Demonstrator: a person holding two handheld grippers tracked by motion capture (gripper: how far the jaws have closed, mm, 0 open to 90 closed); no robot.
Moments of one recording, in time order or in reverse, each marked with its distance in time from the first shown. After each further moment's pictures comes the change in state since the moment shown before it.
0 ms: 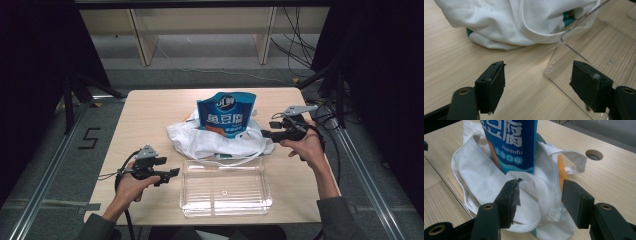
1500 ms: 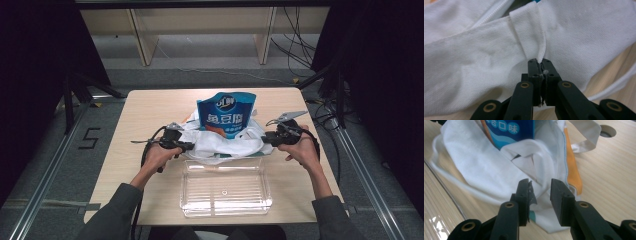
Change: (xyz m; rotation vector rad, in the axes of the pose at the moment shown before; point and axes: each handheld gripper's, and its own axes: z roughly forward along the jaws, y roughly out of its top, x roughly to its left) left arm 0.038 0.062 0.104 0.131 -0.043 0.022; right arm -0.005 -0.021 0.025 0.132 0.004 -0.001
